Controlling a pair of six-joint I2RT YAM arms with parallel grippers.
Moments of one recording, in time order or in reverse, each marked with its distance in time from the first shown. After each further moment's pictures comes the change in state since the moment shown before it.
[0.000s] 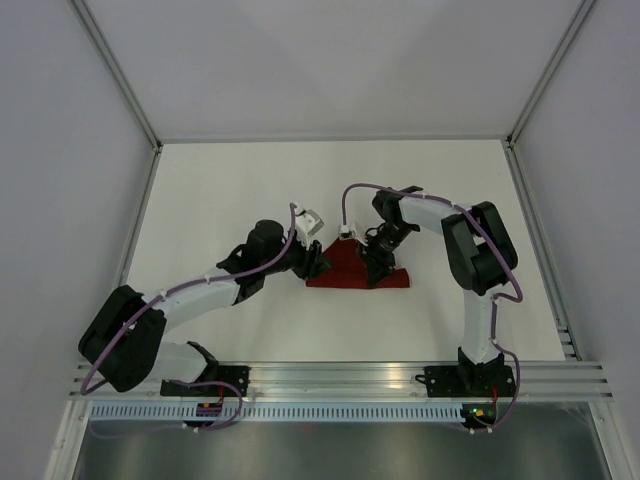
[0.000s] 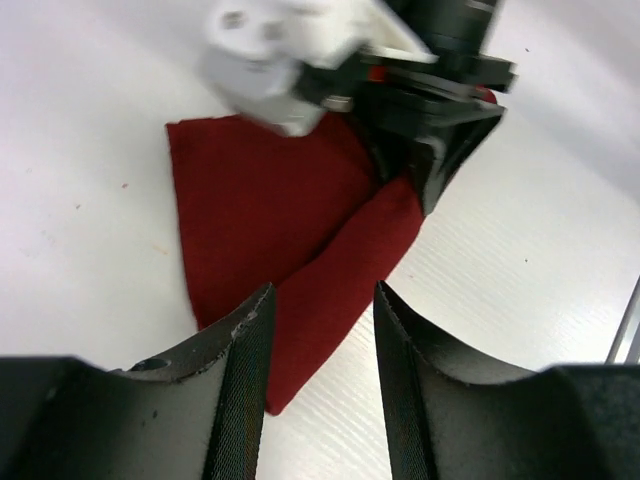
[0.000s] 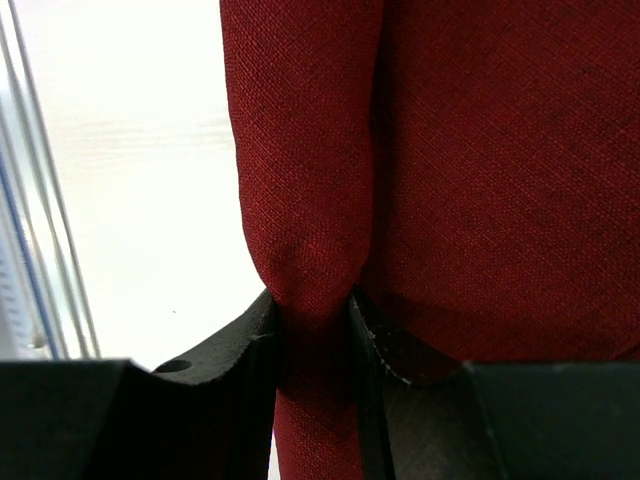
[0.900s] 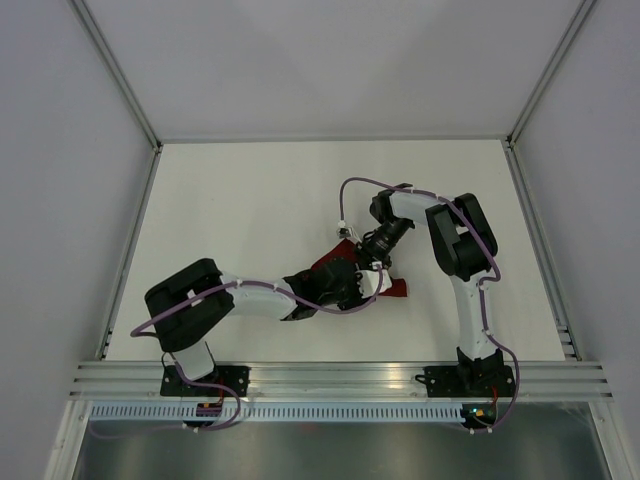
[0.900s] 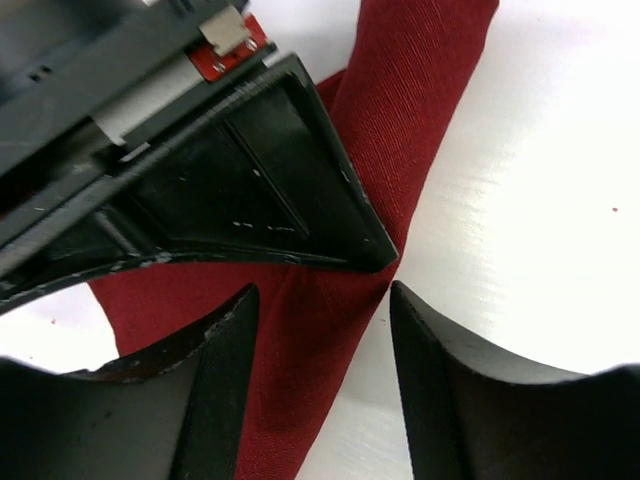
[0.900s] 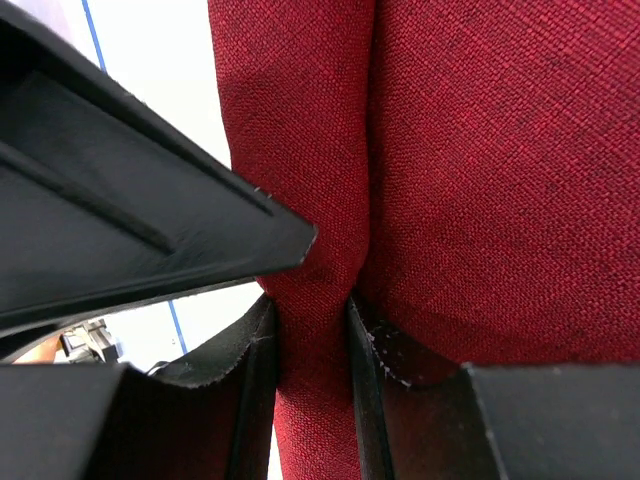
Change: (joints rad) left arm -0.464 0.341 0.125 0.084 -0.452 0.467; right arm -0.016 0.228 0.197 -0.270 -0.134 0.097
